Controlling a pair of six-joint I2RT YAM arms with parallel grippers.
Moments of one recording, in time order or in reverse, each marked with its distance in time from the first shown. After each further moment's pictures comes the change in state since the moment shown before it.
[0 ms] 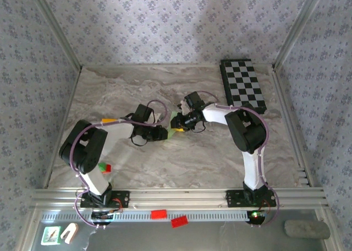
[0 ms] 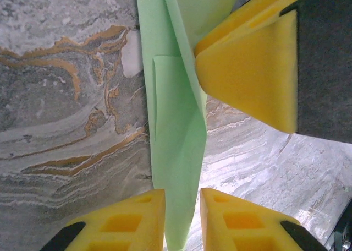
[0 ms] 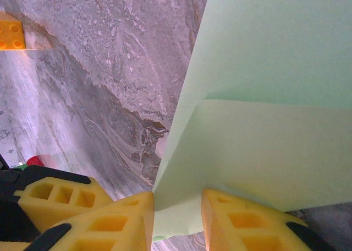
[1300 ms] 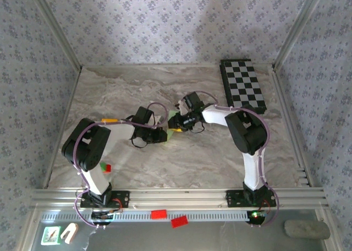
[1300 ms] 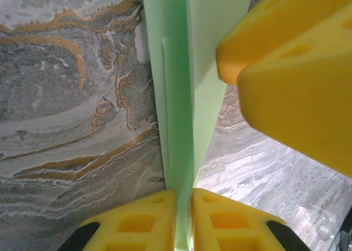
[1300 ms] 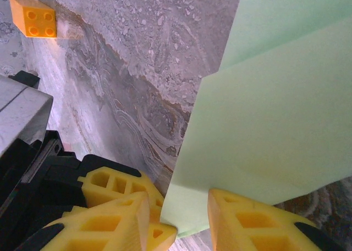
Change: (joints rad) left arm -0.001 0.038 -0.030 0.050 0.014 -0.002; right arm 0.020 -0.017 -0.016 0.059 -0.053 0.008
